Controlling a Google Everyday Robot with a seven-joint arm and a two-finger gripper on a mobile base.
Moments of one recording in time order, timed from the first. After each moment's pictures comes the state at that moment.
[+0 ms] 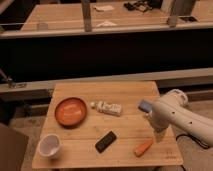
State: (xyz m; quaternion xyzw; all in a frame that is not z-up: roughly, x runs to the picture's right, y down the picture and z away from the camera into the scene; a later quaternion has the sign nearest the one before) arm 0.237 0.210 0.723 -0.28 -0.05 -0.18 0.94
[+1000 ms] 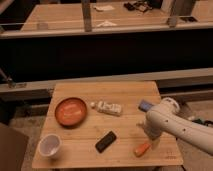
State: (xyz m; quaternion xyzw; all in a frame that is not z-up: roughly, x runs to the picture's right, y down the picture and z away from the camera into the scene) arm 0.210 0.249 0.737 -0.30 -0.08 -0.22 0.93
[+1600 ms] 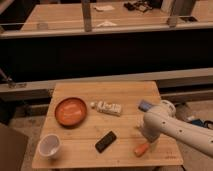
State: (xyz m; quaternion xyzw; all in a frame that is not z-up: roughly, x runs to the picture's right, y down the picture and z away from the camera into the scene) arm 0.200 0.266 0.744 -0.31 -0.10 -0.23 0.92
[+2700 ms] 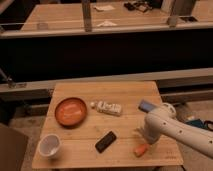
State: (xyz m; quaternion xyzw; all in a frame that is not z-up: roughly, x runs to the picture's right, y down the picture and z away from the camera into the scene) arm 0.206 0.280 0.758 -0.32 -0.11 -0.20 0.92
